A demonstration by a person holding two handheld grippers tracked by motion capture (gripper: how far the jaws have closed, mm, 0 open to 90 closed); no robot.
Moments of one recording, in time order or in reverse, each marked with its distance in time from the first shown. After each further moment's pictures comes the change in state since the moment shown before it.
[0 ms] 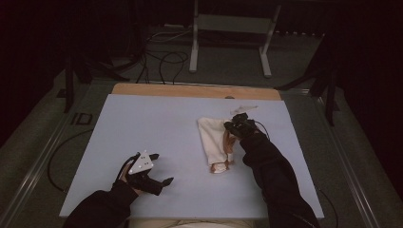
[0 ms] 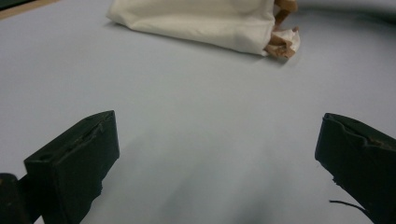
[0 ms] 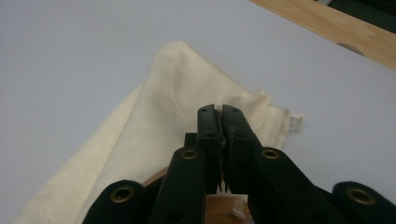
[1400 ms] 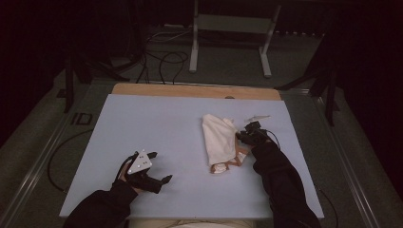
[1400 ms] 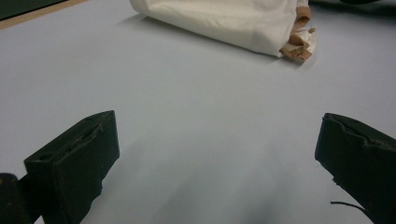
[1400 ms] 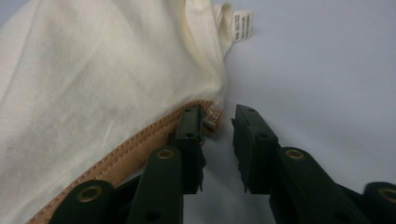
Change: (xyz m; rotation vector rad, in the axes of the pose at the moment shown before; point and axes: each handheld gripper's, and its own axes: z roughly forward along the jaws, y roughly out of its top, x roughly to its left) left arm 0.003 -0.004 0.002 -0.013 0.032 0.004; right arm -0.035 -0.053 0.005 0.082 -0.041 0.139
